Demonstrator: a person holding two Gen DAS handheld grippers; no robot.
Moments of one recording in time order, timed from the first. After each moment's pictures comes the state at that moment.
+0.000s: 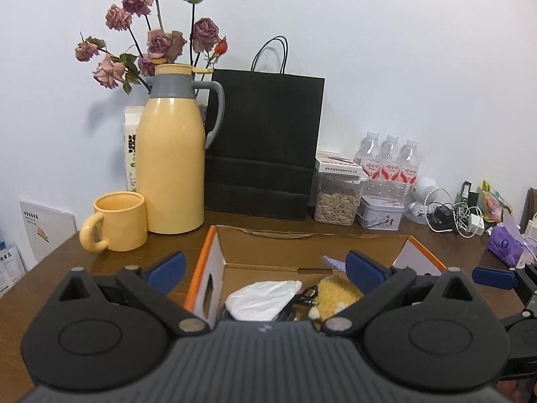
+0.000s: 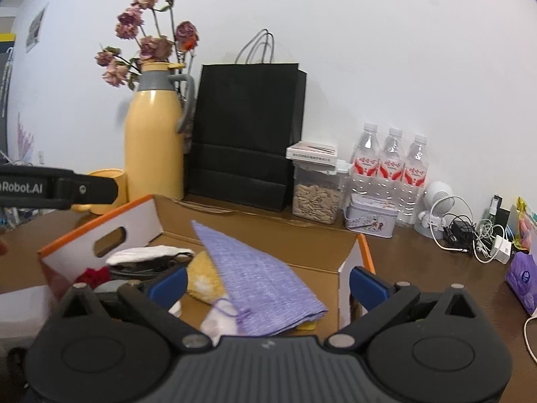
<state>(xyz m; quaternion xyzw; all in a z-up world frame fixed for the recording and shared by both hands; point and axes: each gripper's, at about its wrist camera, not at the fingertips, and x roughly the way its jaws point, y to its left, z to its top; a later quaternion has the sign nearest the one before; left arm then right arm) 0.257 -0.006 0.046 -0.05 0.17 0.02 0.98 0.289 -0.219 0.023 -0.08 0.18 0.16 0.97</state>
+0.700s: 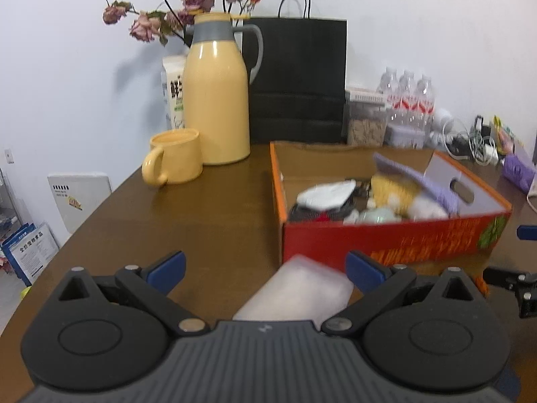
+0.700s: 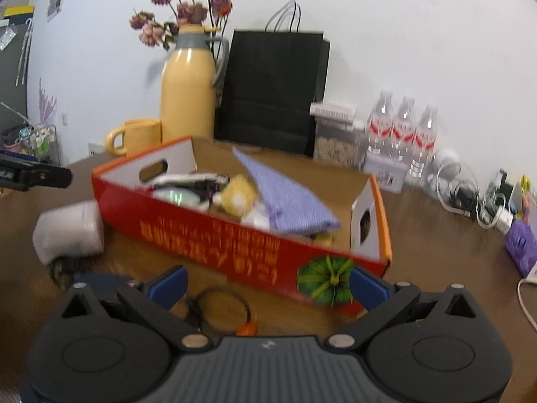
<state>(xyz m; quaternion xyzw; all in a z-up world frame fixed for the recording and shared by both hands) 0.184 0.051 0.007 0.00 0.26 0.04 0.96 0.220 -0.235 -0.009 -0.11 0.25 0.18 0.94</state>
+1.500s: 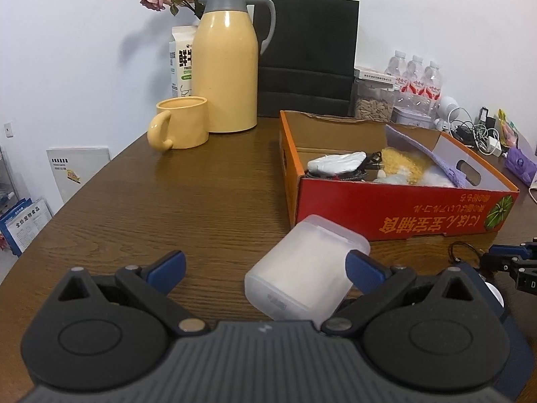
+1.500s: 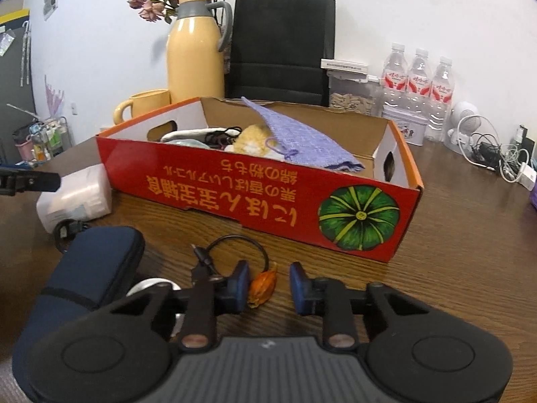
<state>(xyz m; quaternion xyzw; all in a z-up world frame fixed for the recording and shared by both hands) 0.180 0.063 -0.015 -0.03 0.29 0.04 0.96 0.225 -0.239 -0.038 -0.07 0.30 0.21 0.93</state>
